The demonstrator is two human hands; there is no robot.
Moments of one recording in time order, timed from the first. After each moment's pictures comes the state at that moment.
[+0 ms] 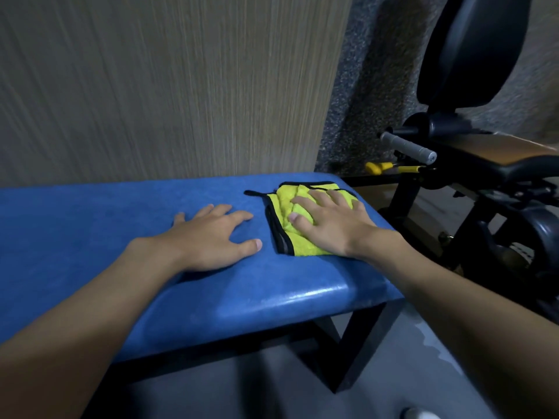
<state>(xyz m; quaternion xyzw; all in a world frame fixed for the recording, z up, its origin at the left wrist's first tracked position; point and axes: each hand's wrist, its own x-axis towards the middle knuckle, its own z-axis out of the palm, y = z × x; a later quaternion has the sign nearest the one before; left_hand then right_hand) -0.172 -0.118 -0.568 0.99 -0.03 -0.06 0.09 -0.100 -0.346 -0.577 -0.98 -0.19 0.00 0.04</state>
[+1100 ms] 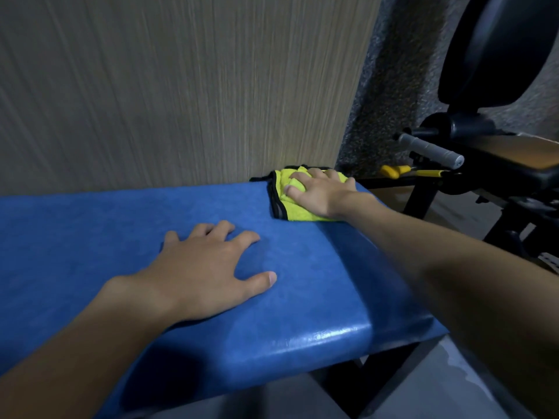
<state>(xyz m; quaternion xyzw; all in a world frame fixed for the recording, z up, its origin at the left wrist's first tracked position) -0.183 -0.103 -0.573 1.00 -0.04 -0.04 0.01 0.012 -0.287 -0.573 -0.99 -0.14 0.00 0.03</state>
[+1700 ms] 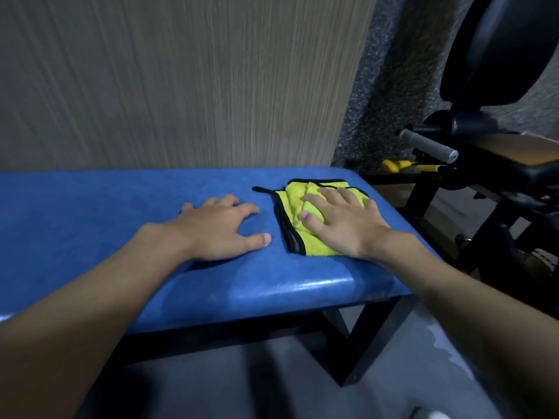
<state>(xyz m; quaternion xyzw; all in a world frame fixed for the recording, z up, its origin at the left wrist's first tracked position) -0.187 -0.107 -0.568 1.00 -0.02 -0.05 0.06 -0.119 -0.340 -0.577 -0.98 -0.22 -0.01 0.03</state>
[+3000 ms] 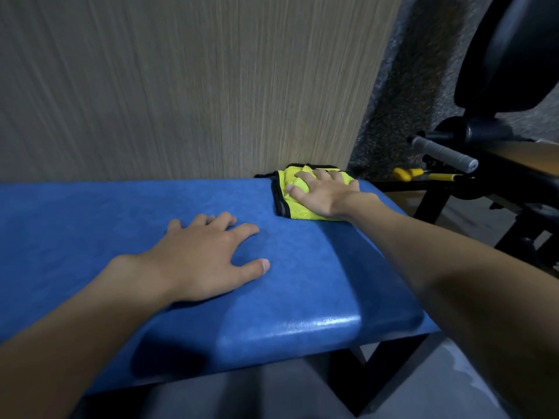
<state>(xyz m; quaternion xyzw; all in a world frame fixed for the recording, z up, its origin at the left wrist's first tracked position) -0.195 -0.086 -0.568 1.00 -0.03 -0.05 0.01 -0.006 -0.275 -0.572 -0.99 -0.15 0.01 0.03</state>
